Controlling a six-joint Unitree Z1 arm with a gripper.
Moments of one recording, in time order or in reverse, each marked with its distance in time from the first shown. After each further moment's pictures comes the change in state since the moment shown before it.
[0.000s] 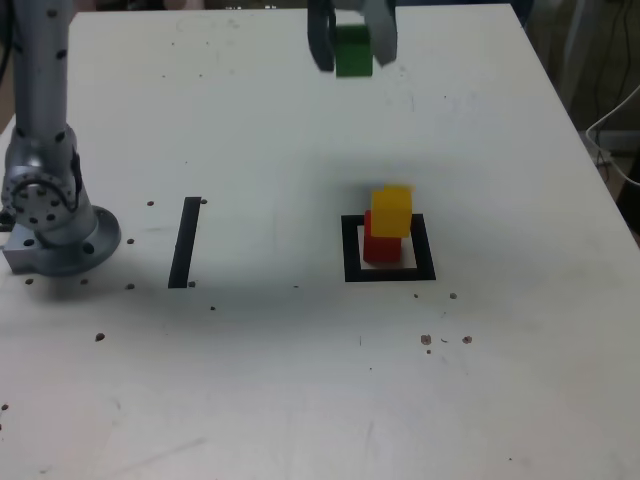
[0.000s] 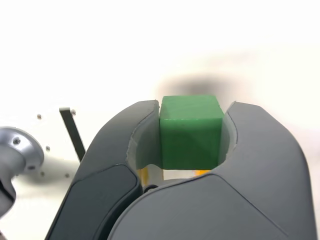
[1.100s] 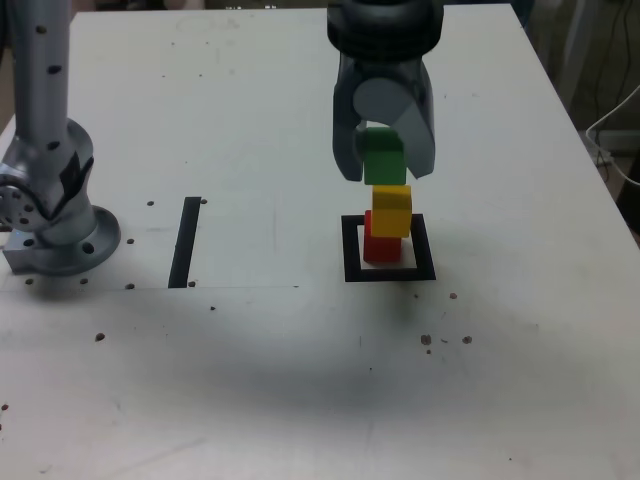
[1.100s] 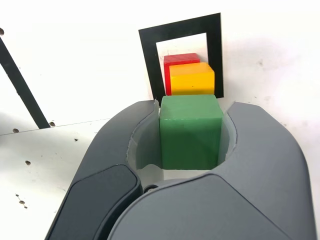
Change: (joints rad) arm -0.353 0.055 0.082 -0.109 -0.049 -0.306
